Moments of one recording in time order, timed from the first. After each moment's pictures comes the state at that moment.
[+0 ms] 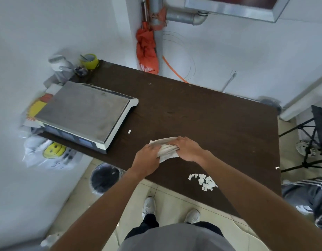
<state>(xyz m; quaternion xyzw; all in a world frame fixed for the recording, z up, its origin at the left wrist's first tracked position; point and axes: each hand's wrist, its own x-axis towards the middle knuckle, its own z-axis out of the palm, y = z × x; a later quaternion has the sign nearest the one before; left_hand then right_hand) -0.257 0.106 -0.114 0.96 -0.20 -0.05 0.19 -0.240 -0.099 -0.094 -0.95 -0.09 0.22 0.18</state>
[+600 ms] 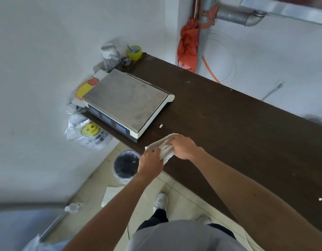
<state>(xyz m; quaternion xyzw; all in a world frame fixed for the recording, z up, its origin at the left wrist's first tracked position) -0.292 0.176 -0.120 0.98 0.00 -0.06 0.18 -0.208 0.019 -0.106 -0.94 -0.24 0.21 0.09</state>
